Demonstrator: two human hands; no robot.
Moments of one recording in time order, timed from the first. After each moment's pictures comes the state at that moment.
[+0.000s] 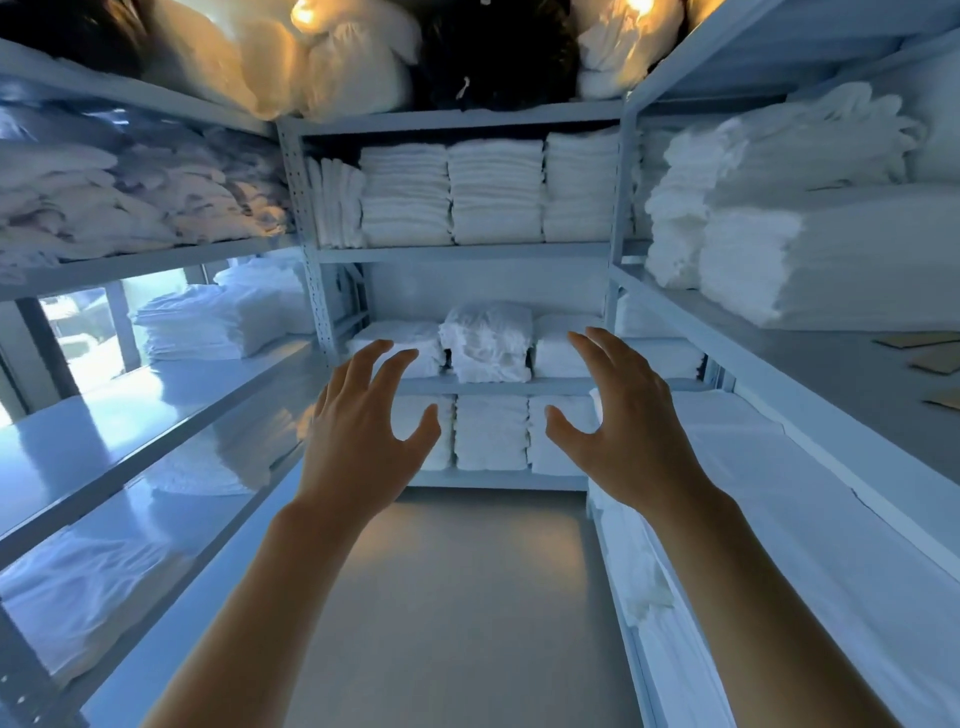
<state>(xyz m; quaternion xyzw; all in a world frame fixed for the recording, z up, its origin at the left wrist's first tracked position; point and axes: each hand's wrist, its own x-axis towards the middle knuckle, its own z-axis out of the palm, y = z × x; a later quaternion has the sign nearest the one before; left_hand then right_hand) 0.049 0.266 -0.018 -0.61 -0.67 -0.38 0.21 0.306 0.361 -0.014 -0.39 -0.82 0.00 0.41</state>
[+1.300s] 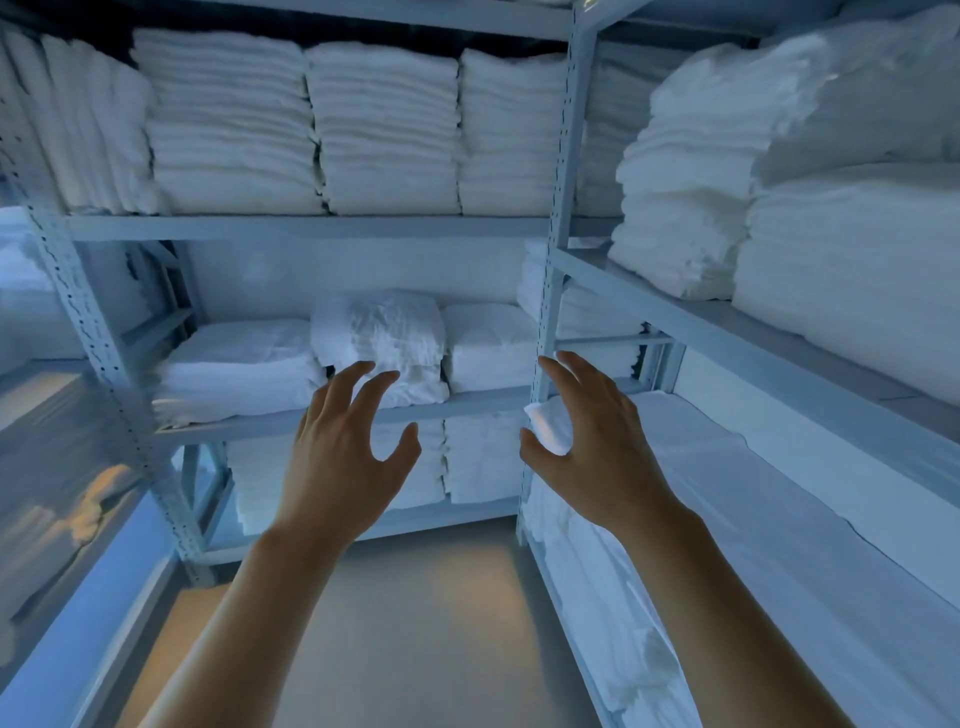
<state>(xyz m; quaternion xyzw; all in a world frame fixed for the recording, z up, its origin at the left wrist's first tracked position) -0.164 0.787 -0.086 -0.69 -0.59 -0.42 0.09 0.105 0.803 -0.063 -0.51 -0.78 -0.01 0.35</state>
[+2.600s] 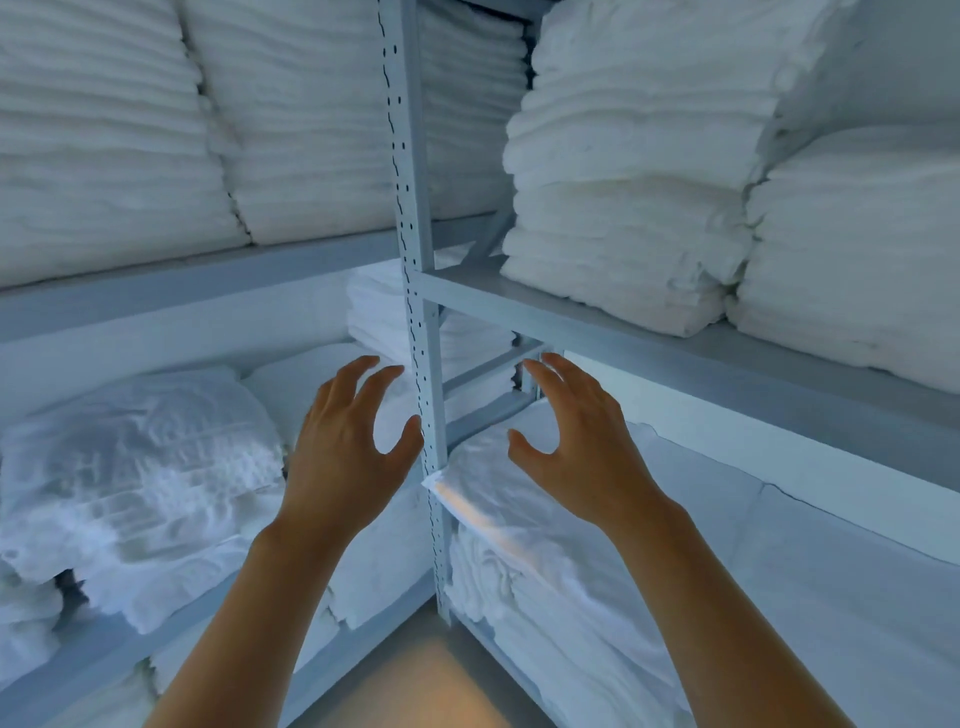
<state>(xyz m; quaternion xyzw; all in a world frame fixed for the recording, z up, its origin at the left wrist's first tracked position) -0.145 1.309 -0.078 -0.83 -0.38 -0.42 -0.02 0.086 1.194 -0.073 -0.70 -0.62 -0.08 0.34</state>
